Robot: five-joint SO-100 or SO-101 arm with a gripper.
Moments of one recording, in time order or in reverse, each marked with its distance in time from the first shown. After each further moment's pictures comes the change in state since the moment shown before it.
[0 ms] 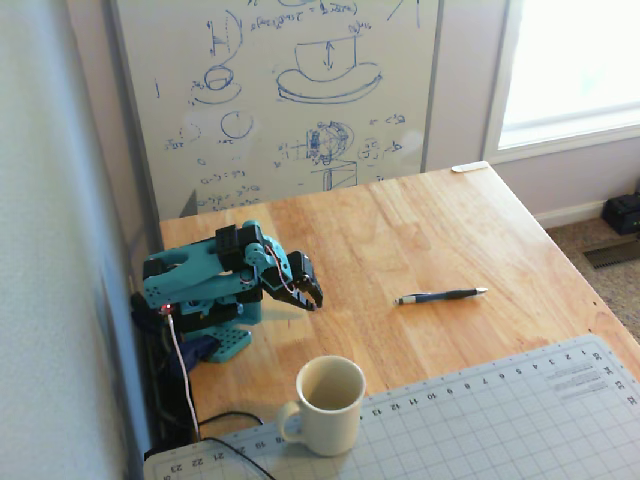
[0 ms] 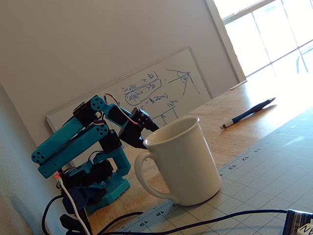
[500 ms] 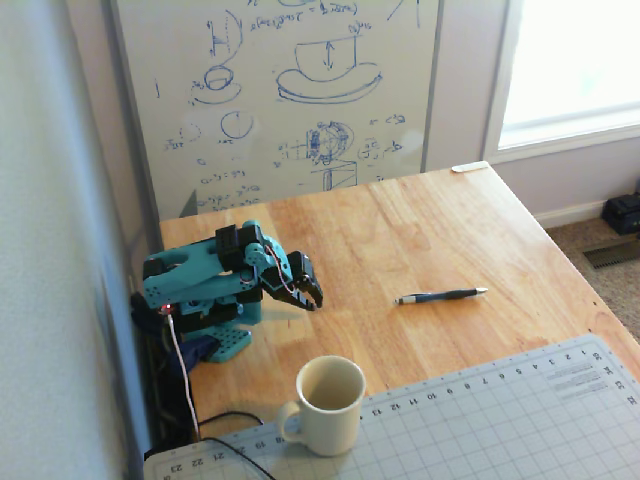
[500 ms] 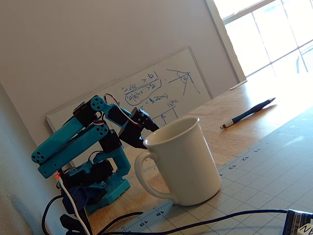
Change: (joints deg) arm 0.0 0.0 0.0 0.0 0.0
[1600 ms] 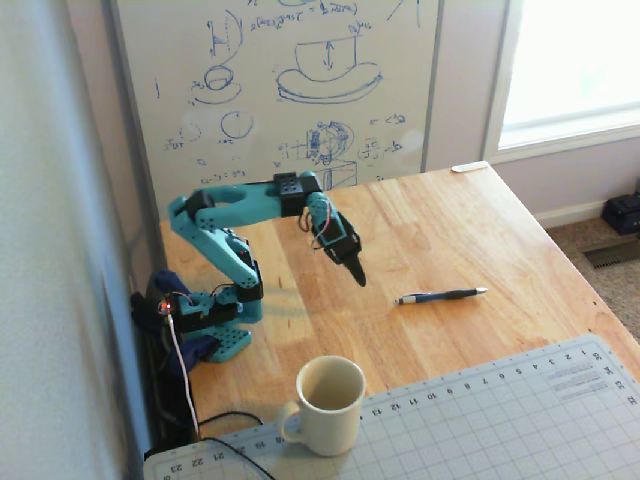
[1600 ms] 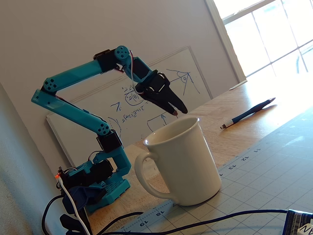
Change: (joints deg) arm -4.5 -67.9 -50.6 -6.2 73.1
